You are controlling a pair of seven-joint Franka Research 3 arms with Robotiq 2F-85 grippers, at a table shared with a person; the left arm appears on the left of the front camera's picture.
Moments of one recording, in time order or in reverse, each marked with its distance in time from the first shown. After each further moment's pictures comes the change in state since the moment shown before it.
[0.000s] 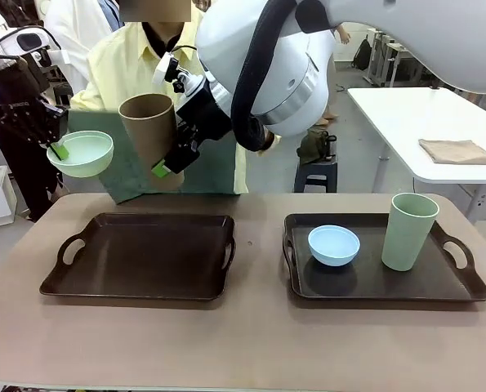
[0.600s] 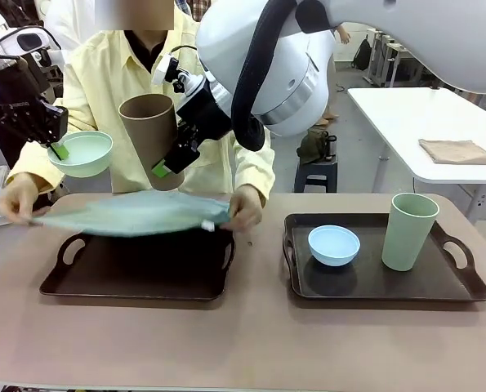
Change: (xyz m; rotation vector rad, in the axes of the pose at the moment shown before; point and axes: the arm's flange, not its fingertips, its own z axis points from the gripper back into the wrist) left arm 0.000 0.000 0.000 0.000 0.000 0.000; right arm 0.000 0.000 0.000 0.000 0.000 0.000
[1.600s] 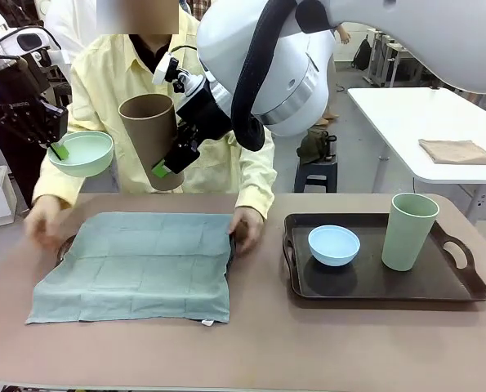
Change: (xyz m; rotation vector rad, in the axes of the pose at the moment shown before) left arm 0.000 0.000 0.000 0.000 0.000 0.000; right arm 0.000 0.000 0.000 0.000 0.000 0.000
